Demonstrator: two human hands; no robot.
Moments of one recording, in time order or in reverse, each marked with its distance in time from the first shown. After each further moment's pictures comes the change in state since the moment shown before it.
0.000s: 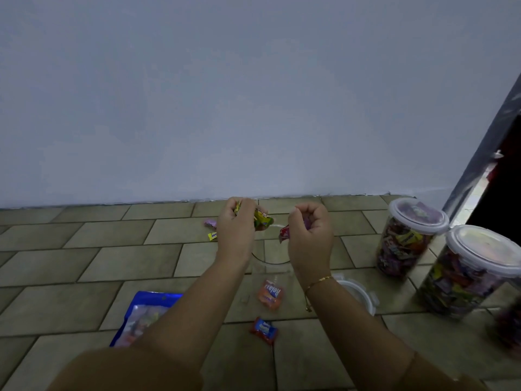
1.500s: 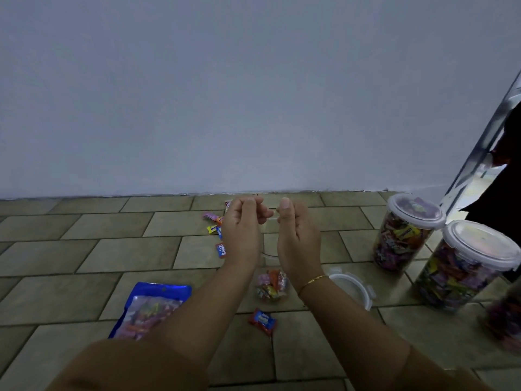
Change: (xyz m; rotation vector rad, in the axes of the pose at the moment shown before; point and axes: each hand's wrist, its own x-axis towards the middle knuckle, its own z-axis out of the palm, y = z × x) left_hand -0.008 -0.019 0.005 -0.065 0.067 0.145; right_hand -0.011 0.012 0.003 -0.248 -0.188 -0.263
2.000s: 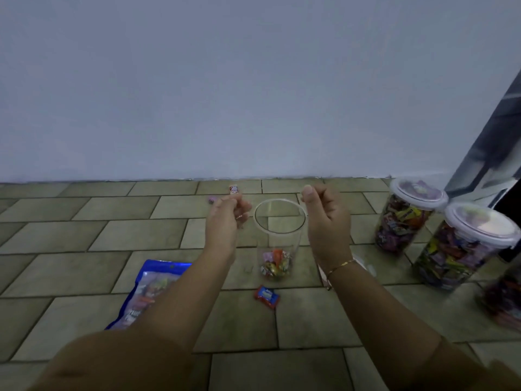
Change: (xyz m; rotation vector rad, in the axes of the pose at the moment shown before) left_hand 0.014 -0.021 -0.046 -0.070 0.022 -0.286; right_hand -0.003 0.000 -0.034 0.154 0.050 0.062
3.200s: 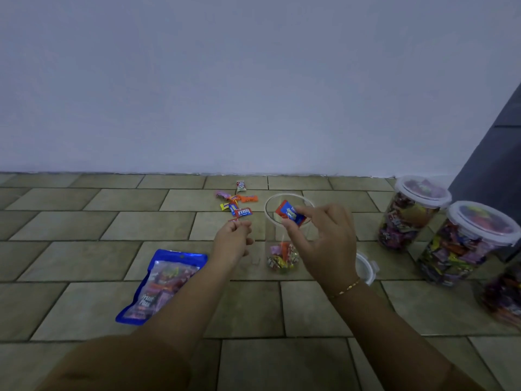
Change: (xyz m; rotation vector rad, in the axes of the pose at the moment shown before) left_hand -0.012 -0.029 -0.037 0.468 -0.014 -0.157; right_hand -0.036 0.000 -0.008 -0.685 -0.042 -0.472
